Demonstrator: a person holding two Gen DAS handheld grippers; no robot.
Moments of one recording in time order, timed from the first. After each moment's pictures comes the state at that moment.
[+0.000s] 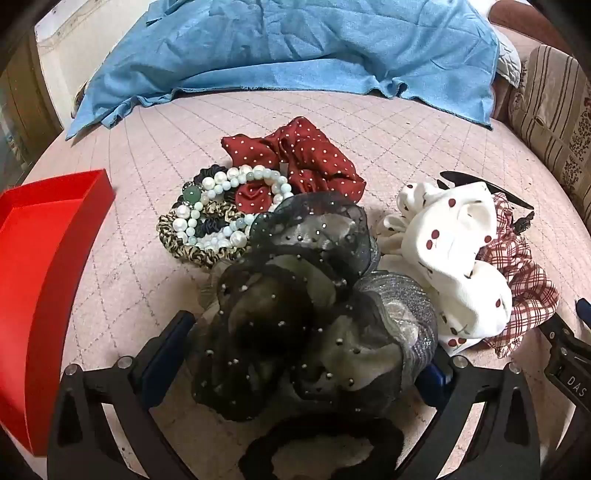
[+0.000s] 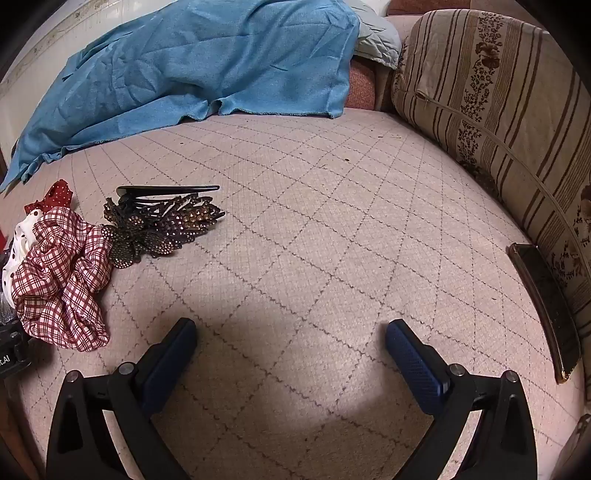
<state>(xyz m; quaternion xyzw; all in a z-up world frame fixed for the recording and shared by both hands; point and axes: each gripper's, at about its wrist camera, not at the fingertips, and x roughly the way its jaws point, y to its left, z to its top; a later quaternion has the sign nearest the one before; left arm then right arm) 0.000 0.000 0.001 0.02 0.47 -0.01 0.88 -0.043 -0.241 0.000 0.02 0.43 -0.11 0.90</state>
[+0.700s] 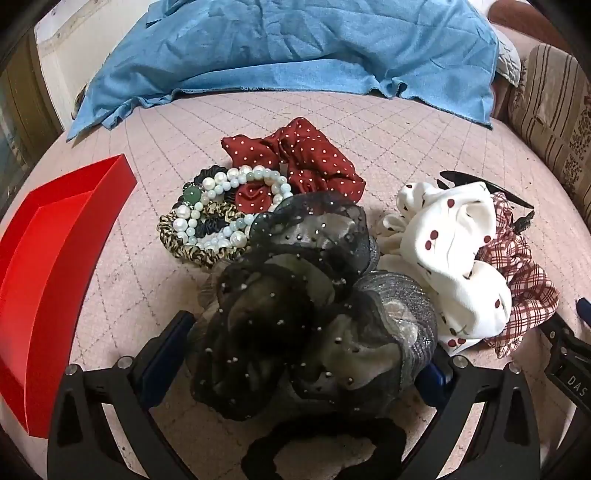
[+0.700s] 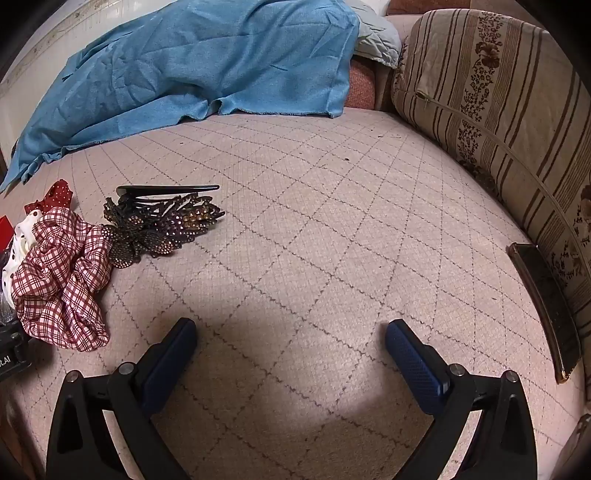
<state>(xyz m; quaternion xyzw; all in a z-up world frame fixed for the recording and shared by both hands) 0.000 -0.001 0.000 0.02 0.47 -0.01 0.88 -0.042 -0.241 0.000 0.02 0.43 -0.11 0.90</state>
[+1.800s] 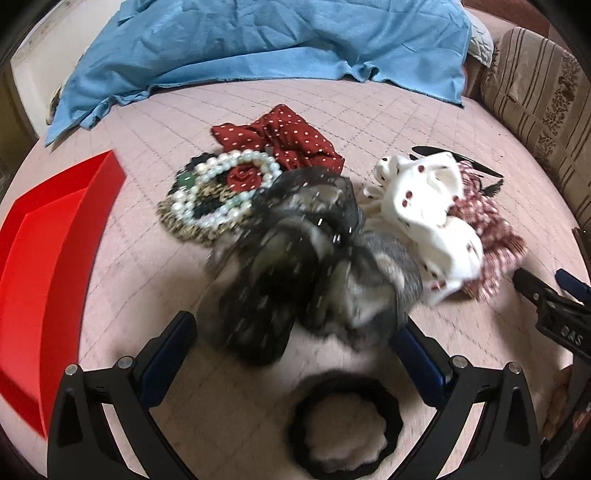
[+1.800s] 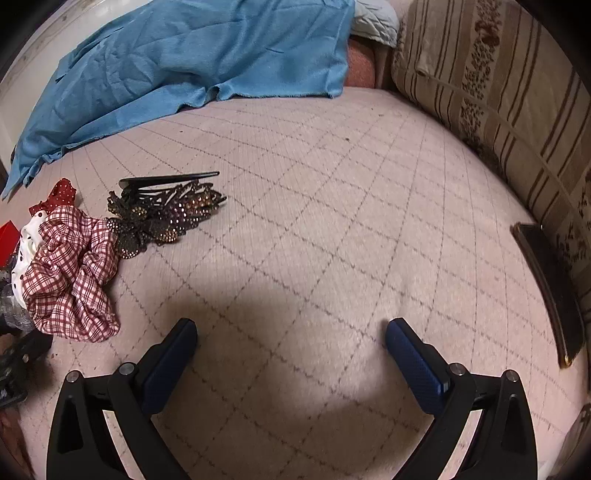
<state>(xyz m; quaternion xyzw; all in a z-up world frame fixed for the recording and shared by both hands) -0.021 0.009 0.011 0.04 0.50 -0.07 0.87 -0.042 -0.243 -0.003 0.05 0.46 -0.10 0.88</state>
